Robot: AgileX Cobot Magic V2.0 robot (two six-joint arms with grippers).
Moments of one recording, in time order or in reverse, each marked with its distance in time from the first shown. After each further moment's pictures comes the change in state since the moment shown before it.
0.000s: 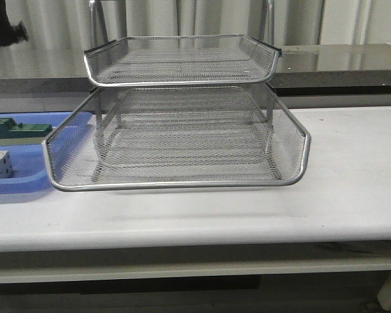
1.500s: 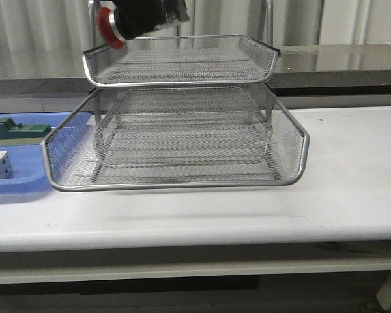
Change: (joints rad) left arm -0.565 -0.427 0.553 -0.131 -0.015 0.052; right arm 0.000 0.000 0.000 0.000 0.000 0.000
